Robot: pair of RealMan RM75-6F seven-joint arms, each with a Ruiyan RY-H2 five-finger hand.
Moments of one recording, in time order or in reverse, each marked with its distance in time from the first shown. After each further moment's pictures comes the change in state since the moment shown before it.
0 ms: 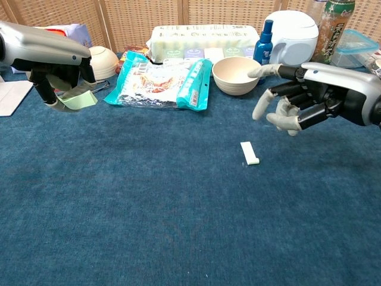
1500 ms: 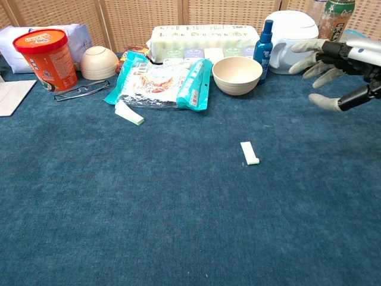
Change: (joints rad) left arm 0.476 0.128 0.097 -0.164 0.101 0.568 -0.014; right arm -0.076 0.072 0.026 -0.028 0.067 0.102 -0.312
